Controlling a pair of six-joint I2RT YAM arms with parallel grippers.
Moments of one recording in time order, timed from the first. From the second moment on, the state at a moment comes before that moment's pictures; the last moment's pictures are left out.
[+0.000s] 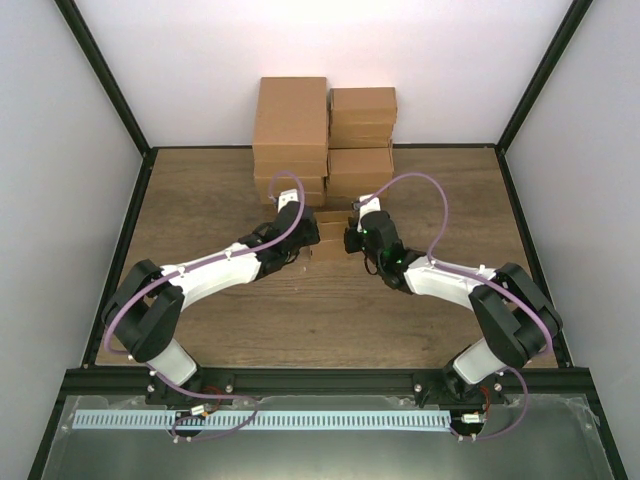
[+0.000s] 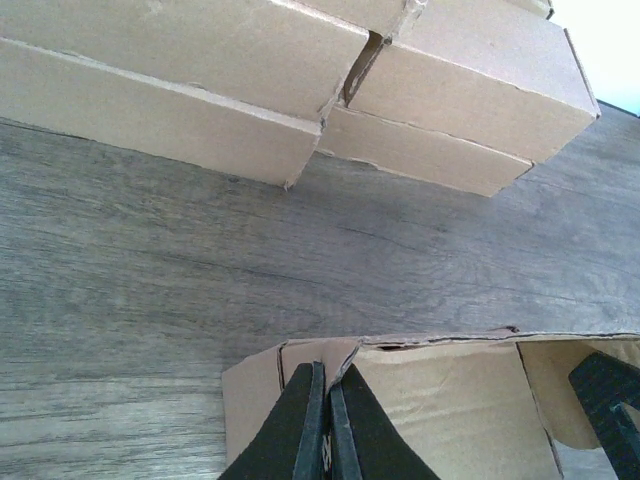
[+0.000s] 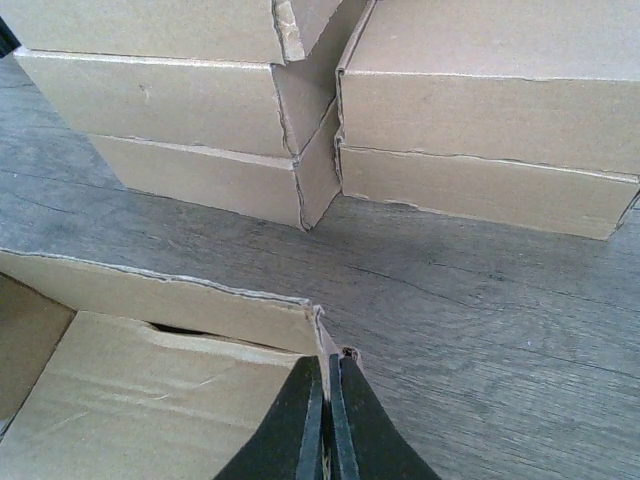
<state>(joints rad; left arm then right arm) -0.75 1.61 1.01 -0.05 -0.31 -0.77 0.65 1.53 0.75 0.32 0.22 0.26</state>
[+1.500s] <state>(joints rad) -0.80 1.62 0.89 0.10 -0.39 -0.81 0.70 1.56 0.65 0.51 0.31 0.35</state>
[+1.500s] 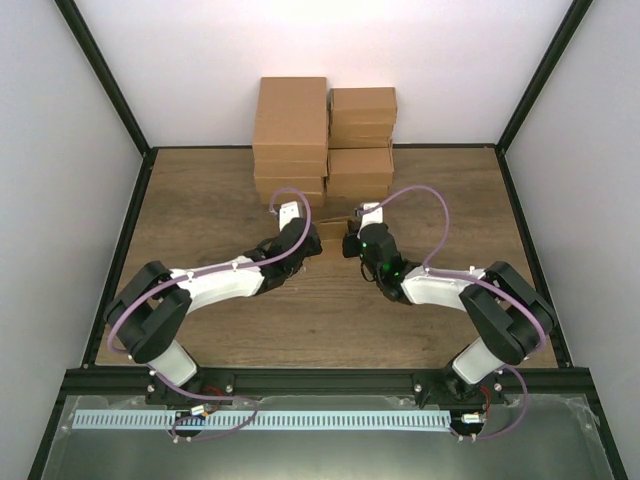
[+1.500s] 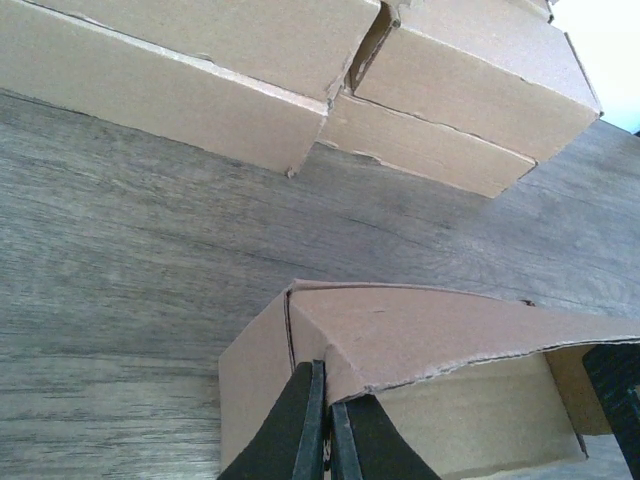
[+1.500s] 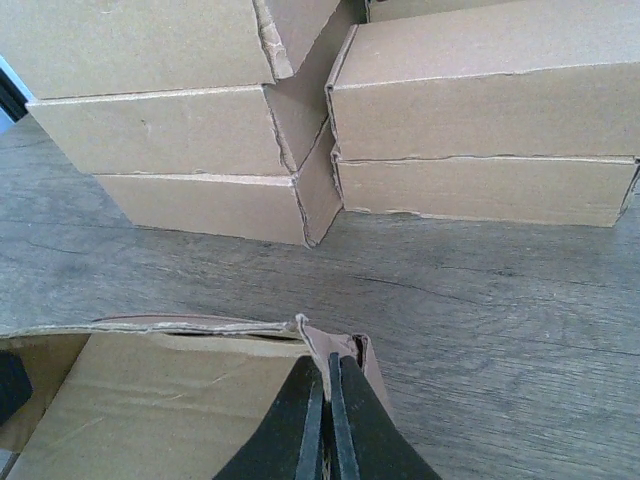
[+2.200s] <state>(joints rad) -0.86 1.65 0.87 0.11 -0.50 -0.83 0.70 1.51 0.65 0.40 0.26 0.36</state>
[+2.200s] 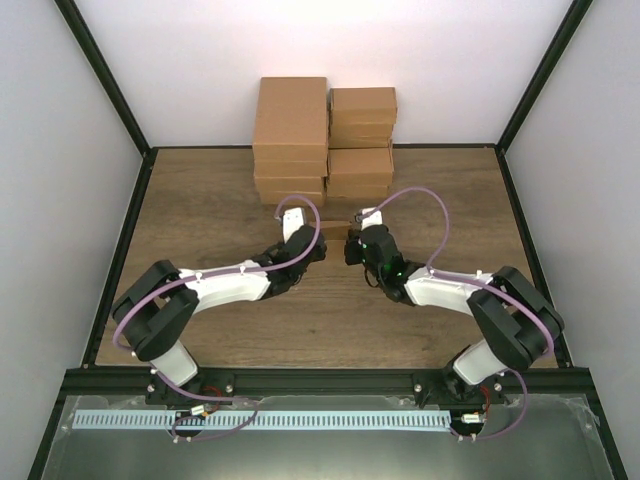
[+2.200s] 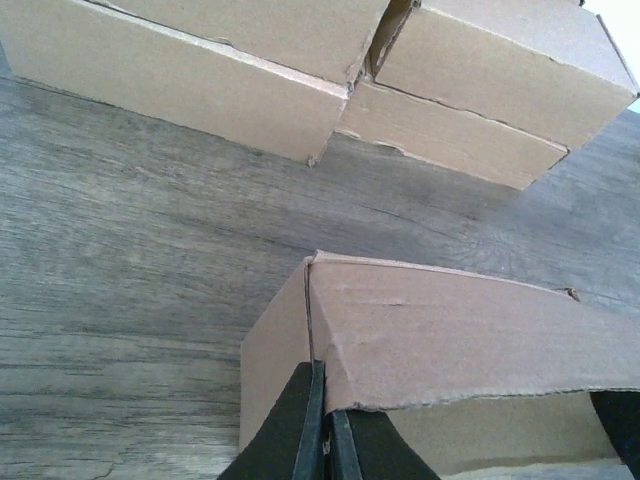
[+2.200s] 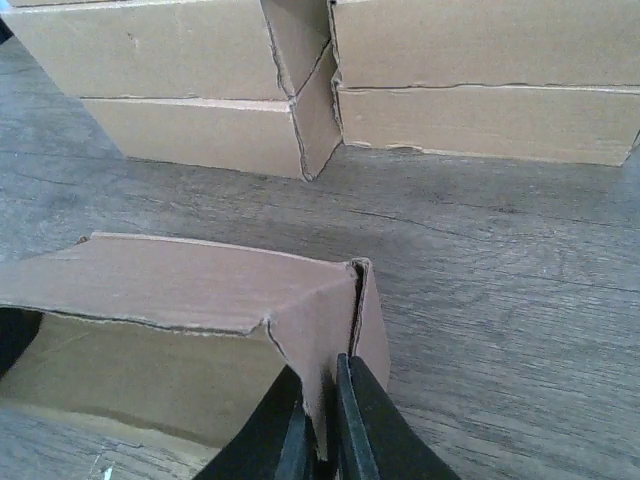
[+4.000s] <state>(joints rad) -0.77 1.44 1.06 -0.38 -0.11 -0.70 0.39 1.31 0.91 -0.20 -0.39 0.38</state>
